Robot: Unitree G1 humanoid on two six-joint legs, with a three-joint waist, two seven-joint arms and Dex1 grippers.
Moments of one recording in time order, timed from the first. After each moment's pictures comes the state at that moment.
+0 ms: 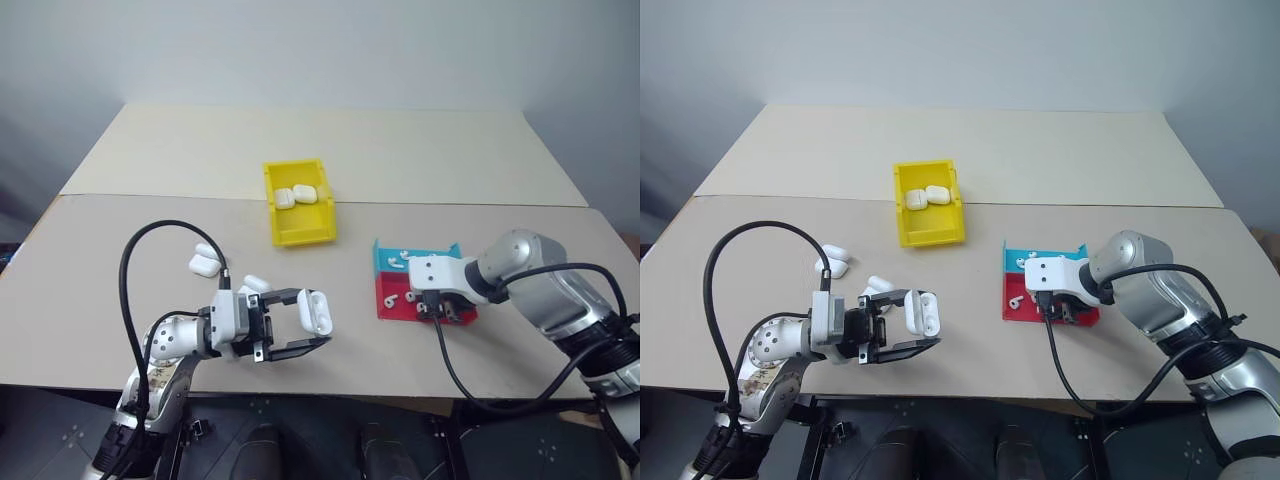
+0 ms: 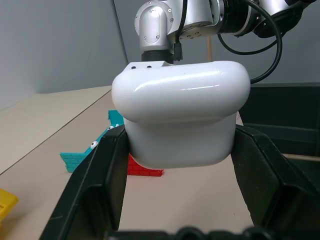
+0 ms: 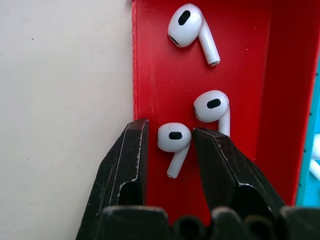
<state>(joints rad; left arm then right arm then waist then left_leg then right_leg) -0.12 0.49 -0.09 -0.26 -0.47 -0.09 -1.14 -0.70 -0.92 0.49 -0.07 -0.17 0.54 1.35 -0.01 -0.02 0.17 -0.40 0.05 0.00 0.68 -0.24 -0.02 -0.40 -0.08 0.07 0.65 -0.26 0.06</state>
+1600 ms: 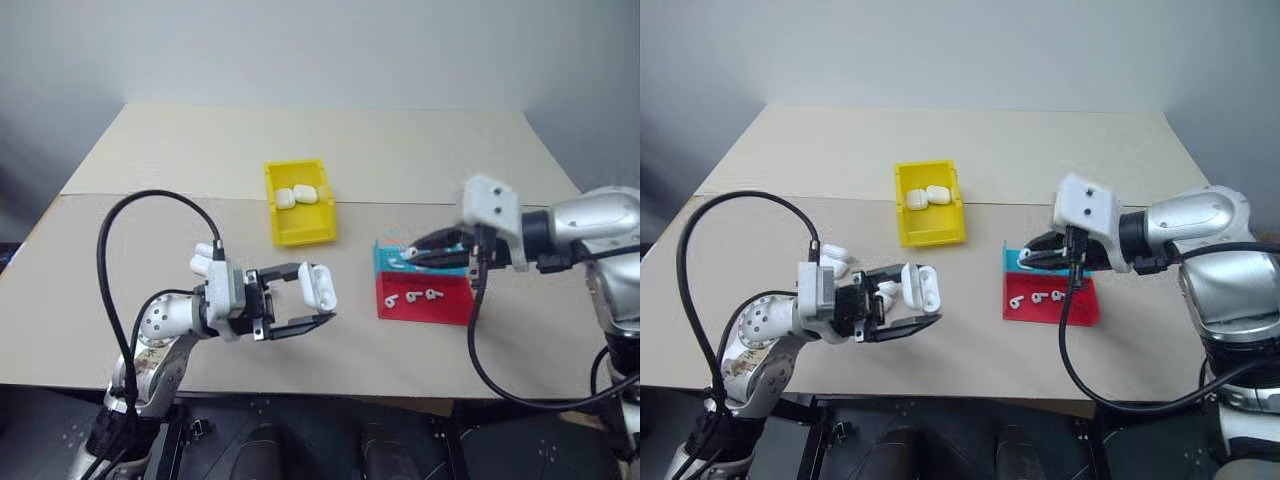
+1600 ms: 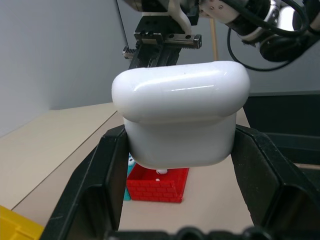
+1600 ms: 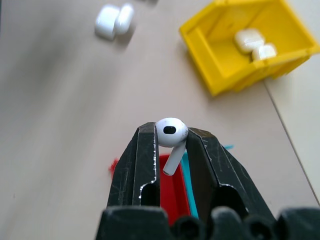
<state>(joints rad) -0.23 0.51 -0.06 -0.36 -0.55 0.04 -1.06 -0.65 -0.85 -0.05 -0.39 0.26 0.77 1.27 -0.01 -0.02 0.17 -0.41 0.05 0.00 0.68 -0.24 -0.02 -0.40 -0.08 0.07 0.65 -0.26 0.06</state>
